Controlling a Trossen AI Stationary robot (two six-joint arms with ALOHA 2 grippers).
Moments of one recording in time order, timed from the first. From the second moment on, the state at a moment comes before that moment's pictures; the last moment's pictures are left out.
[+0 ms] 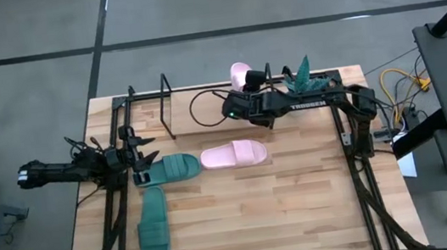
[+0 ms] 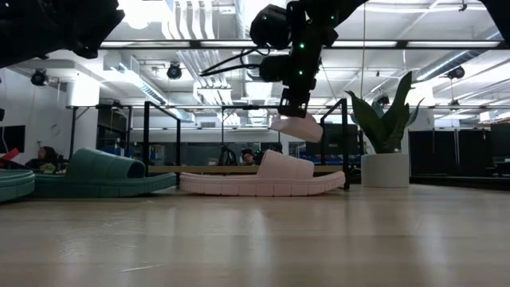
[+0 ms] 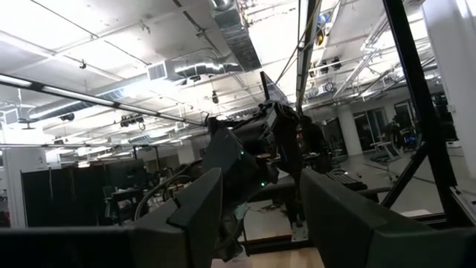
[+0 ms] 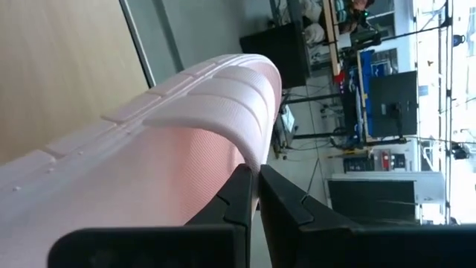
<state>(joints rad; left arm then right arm) -0.07 0.16 0.01 0.57 -0.20 0.33 -0.22 1.88 1.49 -0.63 1.04 -0.30</state>
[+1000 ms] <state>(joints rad) -0.07 0.16 0.01 0.57 -0.20 0.33 -0.26 1.88 1.44 -0.70 0.99 -0.27</state>
